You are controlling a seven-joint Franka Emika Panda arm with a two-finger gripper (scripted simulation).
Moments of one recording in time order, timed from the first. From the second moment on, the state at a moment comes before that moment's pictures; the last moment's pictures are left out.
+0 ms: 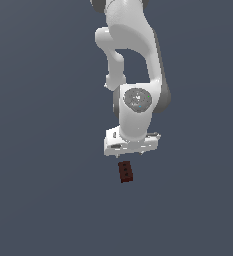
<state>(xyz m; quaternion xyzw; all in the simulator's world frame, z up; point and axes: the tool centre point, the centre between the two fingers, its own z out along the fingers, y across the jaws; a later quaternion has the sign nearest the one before) 0.053 0.054 0.121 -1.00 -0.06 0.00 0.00</state>
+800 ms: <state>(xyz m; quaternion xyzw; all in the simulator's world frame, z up) 0.092 0.042 0.078 -1.00 -0.08 0.00 0.00</state>
